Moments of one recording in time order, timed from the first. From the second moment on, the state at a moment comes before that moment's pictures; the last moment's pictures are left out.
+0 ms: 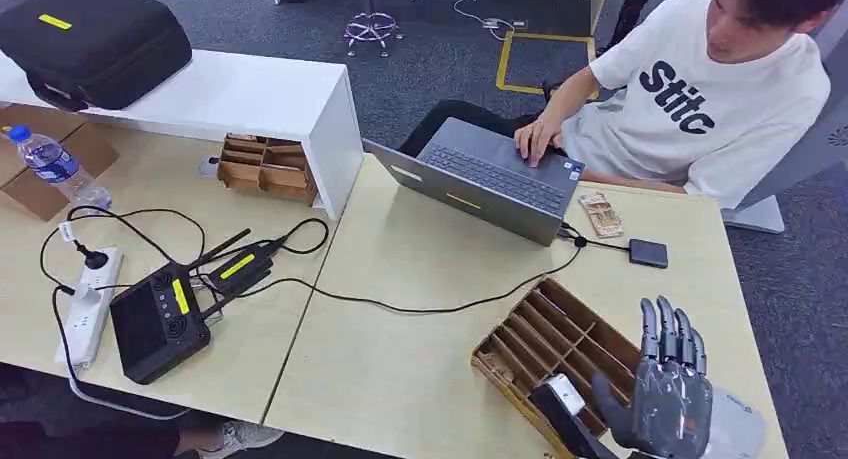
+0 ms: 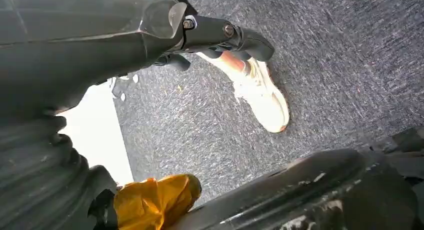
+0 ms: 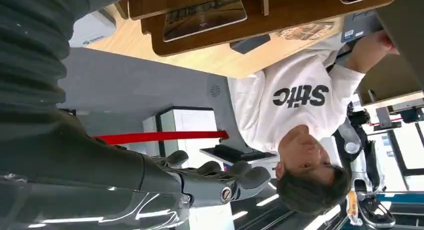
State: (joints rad) left arm 0.04 -0.31 0.92 -0.35 -1.53 -0.02 0.05; right arm 0.24 0.23 0.10 -1.77 1.51 -0.25 -0.02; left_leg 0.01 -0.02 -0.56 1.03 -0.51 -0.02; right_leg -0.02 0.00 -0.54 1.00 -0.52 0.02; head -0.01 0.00
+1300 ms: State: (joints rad) left arm 0.04 -0.31 0.92 -0.35 -1.53 -0.02 0.05; right arm 0.24 0.24 0.08 -1.76 1.51 -0.25 -0.02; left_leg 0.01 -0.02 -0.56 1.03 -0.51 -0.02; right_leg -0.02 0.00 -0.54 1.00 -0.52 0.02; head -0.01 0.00
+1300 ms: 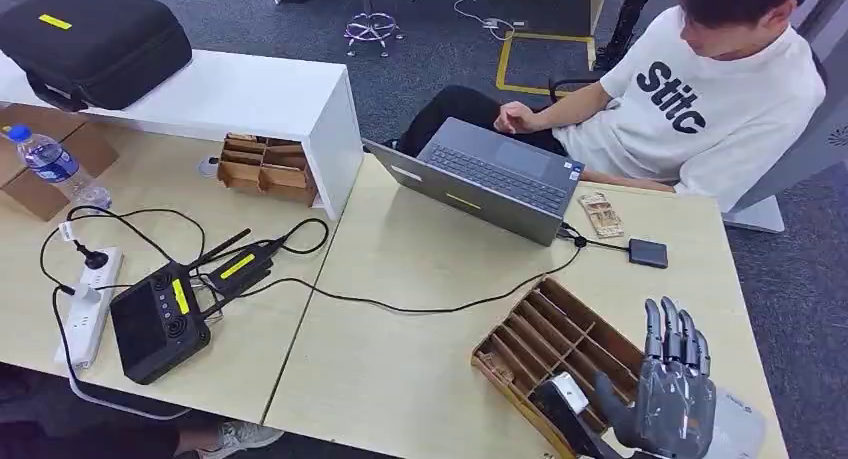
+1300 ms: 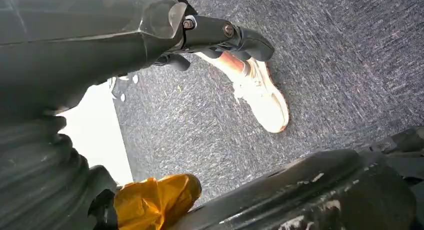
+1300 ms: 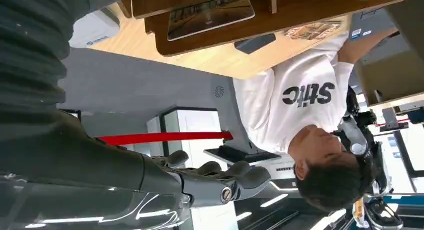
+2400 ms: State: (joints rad) left arm 0.03 -0.31 0.88 -0.35 -1.53 -0.02 0.06; right arm 0.08 0.26 0.04 -1.56 1.42 -0.23 -0.05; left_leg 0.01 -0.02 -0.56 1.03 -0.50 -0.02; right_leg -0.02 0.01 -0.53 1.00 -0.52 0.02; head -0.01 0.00
